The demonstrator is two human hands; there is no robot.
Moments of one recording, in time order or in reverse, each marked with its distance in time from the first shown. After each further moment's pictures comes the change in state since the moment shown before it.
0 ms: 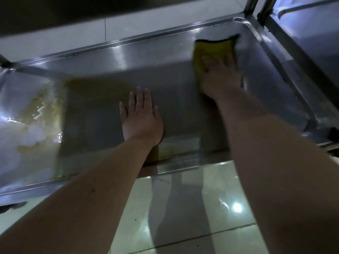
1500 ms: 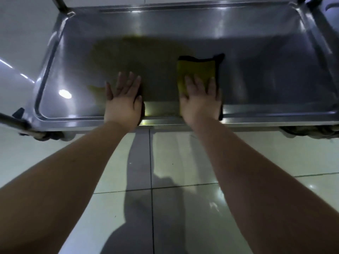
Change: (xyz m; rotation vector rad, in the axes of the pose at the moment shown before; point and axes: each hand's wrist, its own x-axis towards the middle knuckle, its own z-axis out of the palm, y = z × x) left_hand -0.092 -0.206 -0.050 -0.063 0.001 0.097; right_hand -0.197 -0.167 0.053 -0.090 -0.112 -0.103
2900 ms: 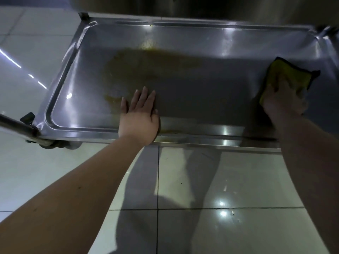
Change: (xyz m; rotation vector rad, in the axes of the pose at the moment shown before) left_hand 0.007 -0.009 0.020 -0.043 0.046 -0.092; right_hand 0.092 0.133 -0.038 0.123 0.154 0.433
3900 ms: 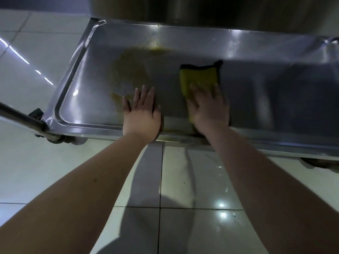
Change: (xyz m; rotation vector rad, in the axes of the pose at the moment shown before) left_hand 0.001 -0.008 -0.005 -0.120 -0.016 -0.084; right_hand -0.128 -0.122 0.044 -0.034 -0.115 -0.621
